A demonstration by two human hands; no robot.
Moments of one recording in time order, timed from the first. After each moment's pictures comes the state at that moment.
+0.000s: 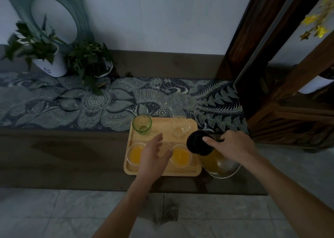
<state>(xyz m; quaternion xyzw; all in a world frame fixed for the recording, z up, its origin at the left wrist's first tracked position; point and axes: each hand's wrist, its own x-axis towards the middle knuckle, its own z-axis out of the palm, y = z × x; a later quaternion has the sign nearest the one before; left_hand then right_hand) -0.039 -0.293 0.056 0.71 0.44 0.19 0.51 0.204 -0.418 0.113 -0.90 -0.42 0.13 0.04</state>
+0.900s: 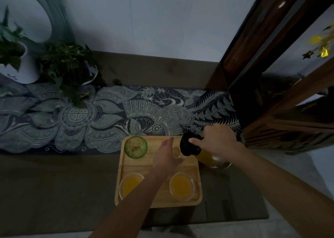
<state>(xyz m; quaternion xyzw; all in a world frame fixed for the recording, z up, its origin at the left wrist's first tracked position) 0.074 -0.204 -0.005 0.81 0.40 0.01 0.42 0.237 -0.280 0.119 -0.87 -0.47 0.08 -0.14</state>
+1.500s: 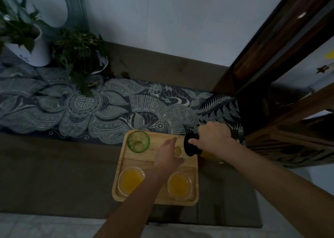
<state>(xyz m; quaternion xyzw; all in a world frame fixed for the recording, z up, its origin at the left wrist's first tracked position) 0.075 -0.210 -0.012 0.80 0.42 0.04 0.43 0.225 -0.247 0.122 -0.81 -0.52 0.06 -0.25</state>
